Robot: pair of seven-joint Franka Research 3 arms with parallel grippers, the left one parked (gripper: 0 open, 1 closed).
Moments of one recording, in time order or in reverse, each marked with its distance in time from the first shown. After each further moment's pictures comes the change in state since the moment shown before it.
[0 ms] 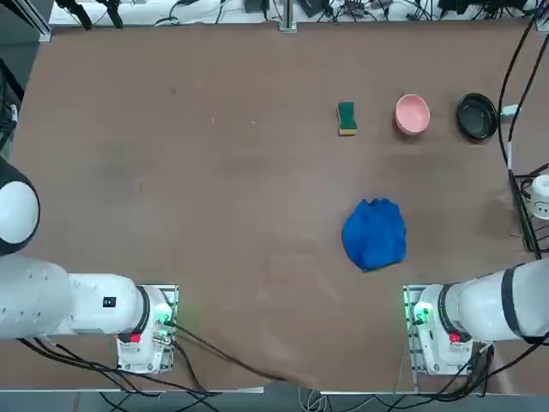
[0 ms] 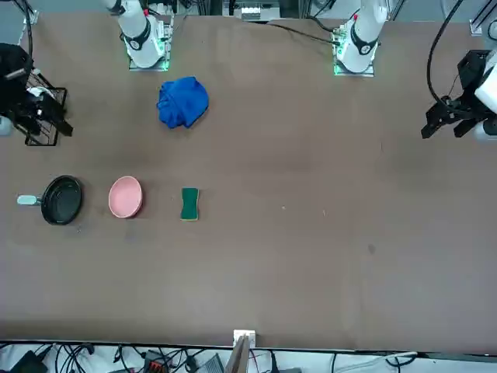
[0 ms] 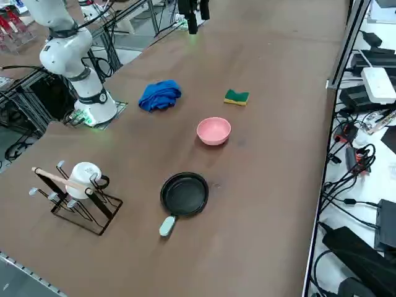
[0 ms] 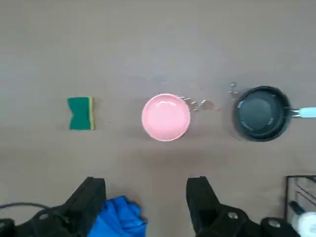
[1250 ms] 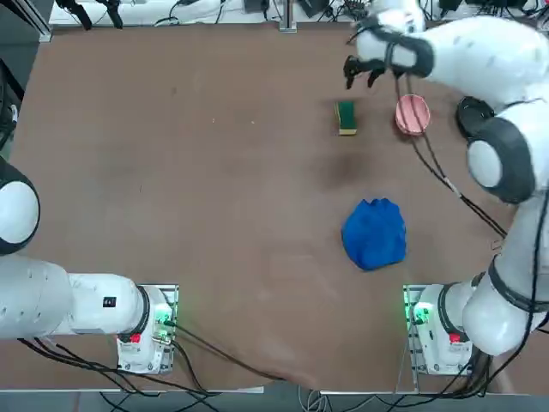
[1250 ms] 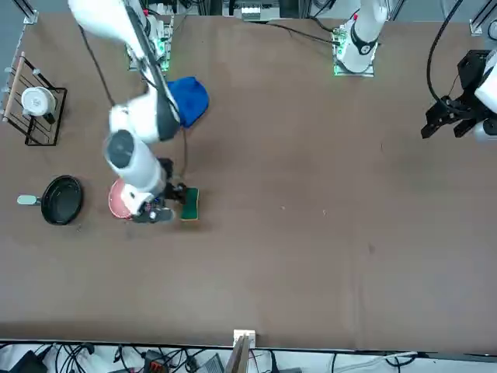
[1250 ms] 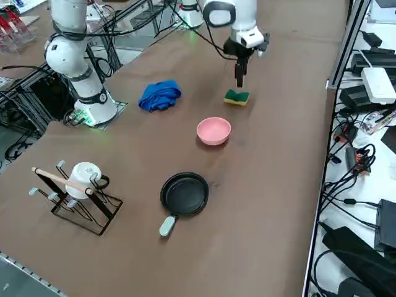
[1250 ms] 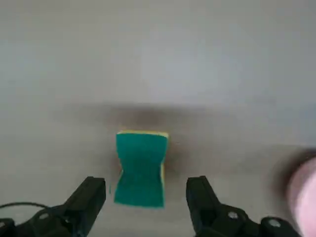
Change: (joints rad) arm 0.308 0.520 0.020 -0.126 0.099 0.636 0.185
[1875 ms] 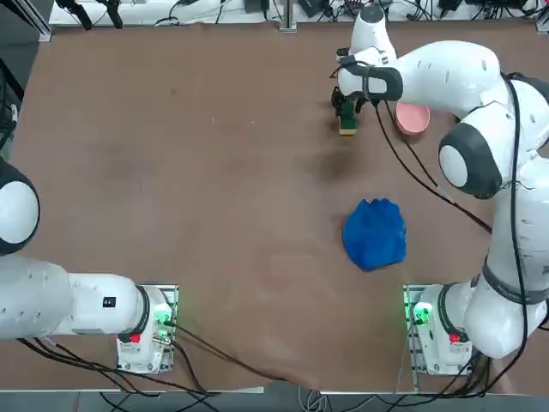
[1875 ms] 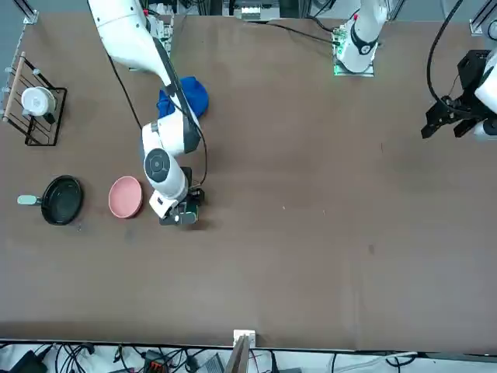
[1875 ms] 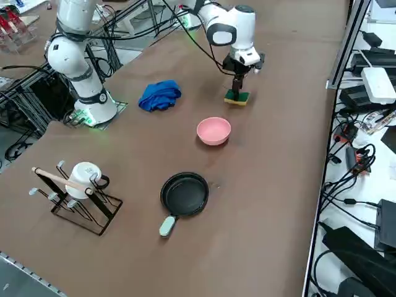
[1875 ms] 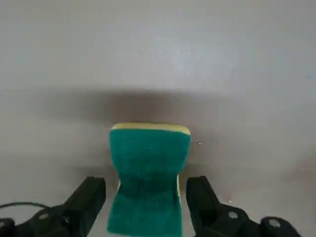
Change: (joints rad) arm 0.036 0.122 -0.005 -0.001 0.000 0.056 0.028
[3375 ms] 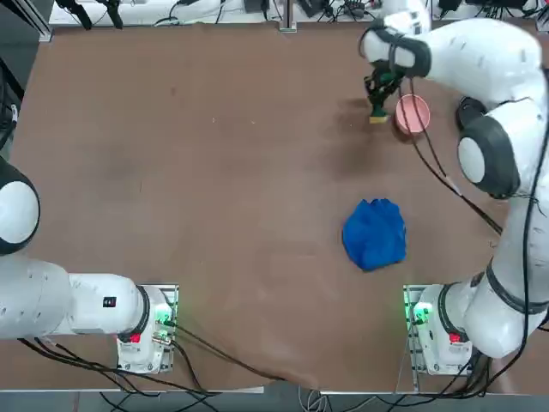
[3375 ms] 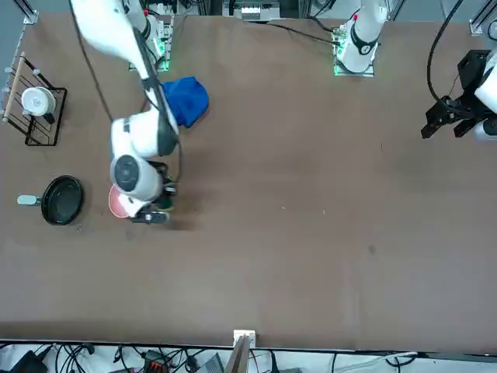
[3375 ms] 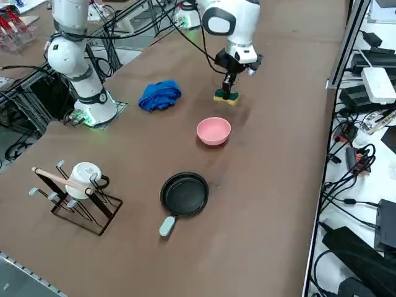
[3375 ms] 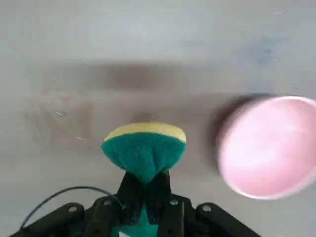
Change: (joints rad) arm -0.004 -0.142 -0.184 0.003 -0.004 -0.338 -0.116
